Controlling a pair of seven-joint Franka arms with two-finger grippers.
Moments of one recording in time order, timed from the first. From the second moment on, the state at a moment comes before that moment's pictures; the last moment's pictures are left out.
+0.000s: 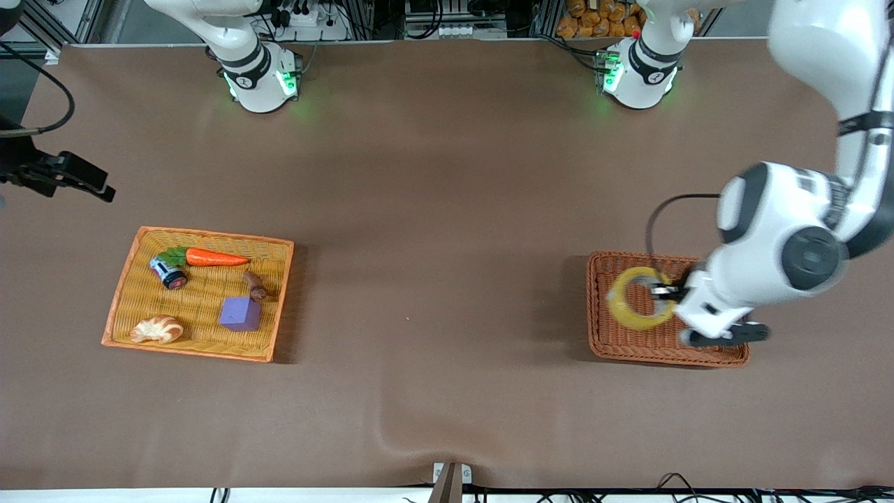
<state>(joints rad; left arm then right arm) 0.11 0.52 -0.29 -1.45 0.13 1.80 -0.27 -0.04 0.02 0.02 -1.53 0.03 1.52 0.10</state>
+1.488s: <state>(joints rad) 0.25 0.43 -0.30 -1.51 0.15 1.98 -0.12 -0.01 0.02 0.02 -1.53 0.03 1.48 0.04</state>
